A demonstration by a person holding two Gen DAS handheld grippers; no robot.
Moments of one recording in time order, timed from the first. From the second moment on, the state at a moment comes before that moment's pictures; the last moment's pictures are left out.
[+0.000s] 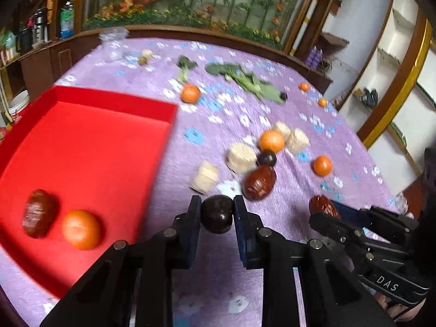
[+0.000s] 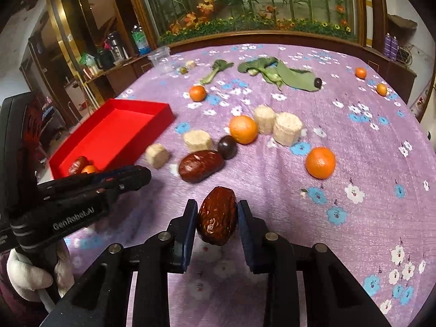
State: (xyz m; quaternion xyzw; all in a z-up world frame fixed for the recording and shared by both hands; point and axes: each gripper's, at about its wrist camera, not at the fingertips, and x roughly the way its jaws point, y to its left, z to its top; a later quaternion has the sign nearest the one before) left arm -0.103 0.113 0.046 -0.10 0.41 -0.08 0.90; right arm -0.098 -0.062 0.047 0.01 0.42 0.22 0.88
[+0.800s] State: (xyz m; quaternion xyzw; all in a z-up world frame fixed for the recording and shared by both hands) left arm -0.082 0.294 0.074 -0.18 0.38 0.05 0.90; right arm -0.074 0.127 0.065 -0.09 0.41 0.36 0.84
